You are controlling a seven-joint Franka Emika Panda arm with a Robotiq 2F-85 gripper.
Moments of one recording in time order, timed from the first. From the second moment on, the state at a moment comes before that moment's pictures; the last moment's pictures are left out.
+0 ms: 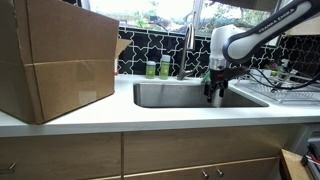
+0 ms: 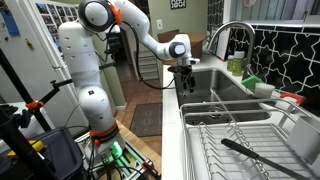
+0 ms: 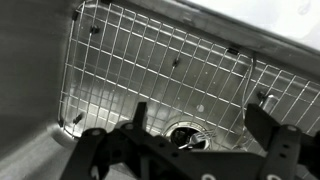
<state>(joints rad) -0.17 0.09 -0.09 -2.20 -0.22 2.24 0.33</state>
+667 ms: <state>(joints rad) -0.17 0.19 -0.14 -2.14 -0.13 2.24 0.37</state>
